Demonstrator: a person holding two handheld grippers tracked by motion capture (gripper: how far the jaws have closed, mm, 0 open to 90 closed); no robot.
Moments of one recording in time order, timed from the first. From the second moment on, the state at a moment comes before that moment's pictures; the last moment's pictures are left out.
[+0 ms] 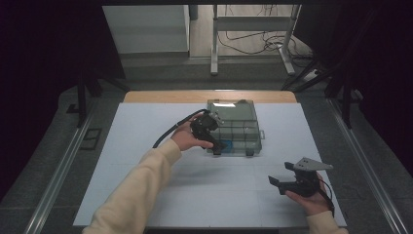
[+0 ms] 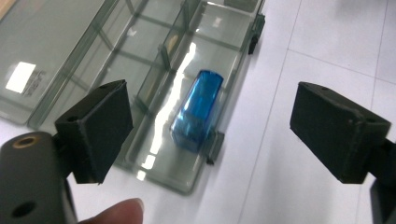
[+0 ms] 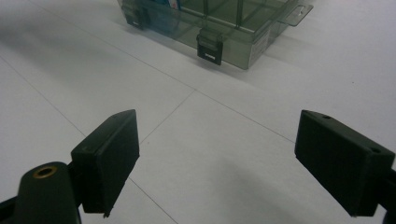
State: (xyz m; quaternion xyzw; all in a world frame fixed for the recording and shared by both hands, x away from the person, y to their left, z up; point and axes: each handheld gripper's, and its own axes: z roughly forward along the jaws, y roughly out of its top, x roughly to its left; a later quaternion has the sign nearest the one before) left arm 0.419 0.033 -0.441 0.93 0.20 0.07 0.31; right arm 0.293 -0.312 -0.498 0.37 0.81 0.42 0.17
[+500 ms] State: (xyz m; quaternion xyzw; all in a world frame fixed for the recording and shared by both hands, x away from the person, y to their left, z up) left arm 0.350 0.099 -0.444 0.88 0.30 0.11 0.35; right arm 0.285 -0.318 -0.497 0.38 0.81 0.42 0.17
